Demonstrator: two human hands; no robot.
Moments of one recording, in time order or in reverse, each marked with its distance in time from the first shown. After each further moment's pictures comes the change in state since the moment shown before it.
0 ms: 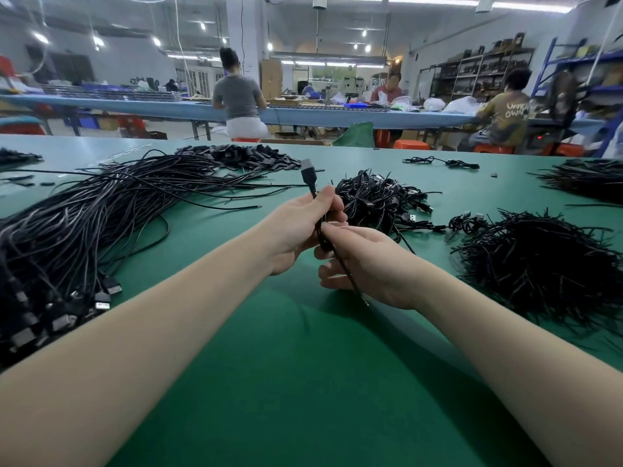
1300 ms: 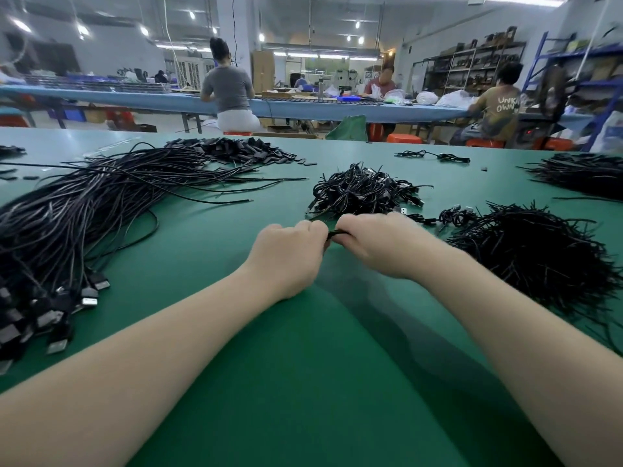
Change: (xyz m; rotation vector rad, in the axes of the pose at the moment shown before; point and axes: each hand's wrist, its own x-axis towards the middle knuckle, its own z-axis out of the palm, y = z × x) left_hand -0.001 -0.054 -0.010 1.693 0.203 0.626; right_hand 0.005 -0.017 -0.039 -1.819 0.188 -0.274
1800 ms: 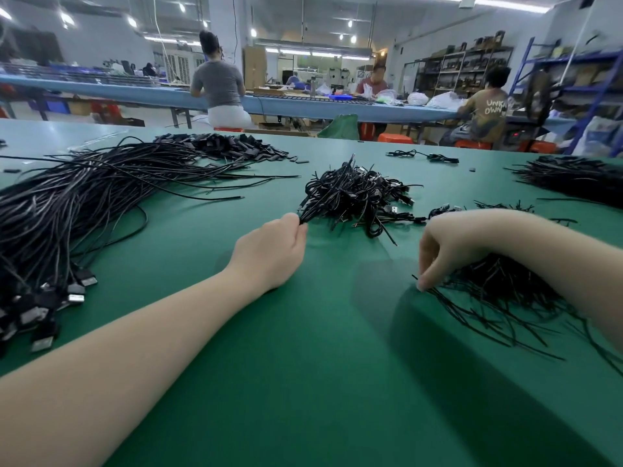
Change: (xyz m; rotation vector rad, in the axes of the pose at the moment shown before) left_hand 0.000 -0.012 0.012 -0.416 -0.098 -0.341; right_hand -0.041 0.061 -0.045 0.052 -0.678 0.339
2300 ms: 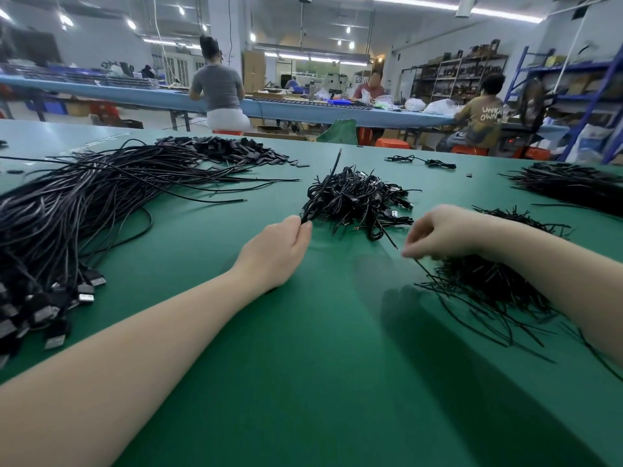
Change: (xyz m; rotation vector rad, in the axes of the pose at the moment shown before) left_hand -0.002 0.000 -0.005 -0.235 -0.019 0.031; right_hand 0.003 0.000 0.006 0.433 0.253 -0.041
